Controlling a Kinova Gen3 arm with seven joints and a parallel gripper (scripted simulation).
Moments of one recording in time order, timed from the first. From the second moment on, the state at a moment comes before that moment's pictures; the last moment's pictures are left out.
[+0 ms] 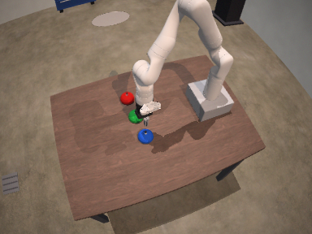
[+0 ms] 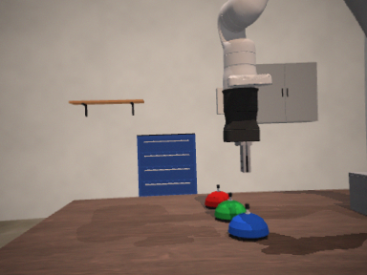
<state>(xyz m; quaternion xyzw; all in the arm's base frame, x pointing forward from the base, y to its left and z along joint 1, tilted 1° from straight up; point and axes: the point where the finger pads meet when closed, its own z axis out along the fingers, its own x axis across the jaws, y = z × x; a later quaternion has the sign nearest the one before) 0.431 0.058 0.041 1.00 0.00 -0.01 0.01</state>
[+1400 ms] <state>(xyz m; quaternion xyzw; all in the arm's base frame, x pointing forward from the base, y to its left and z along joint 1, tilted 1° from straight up) 0.432 0.058 -0.012 1.00 0.00 -0.01 0.01</state>
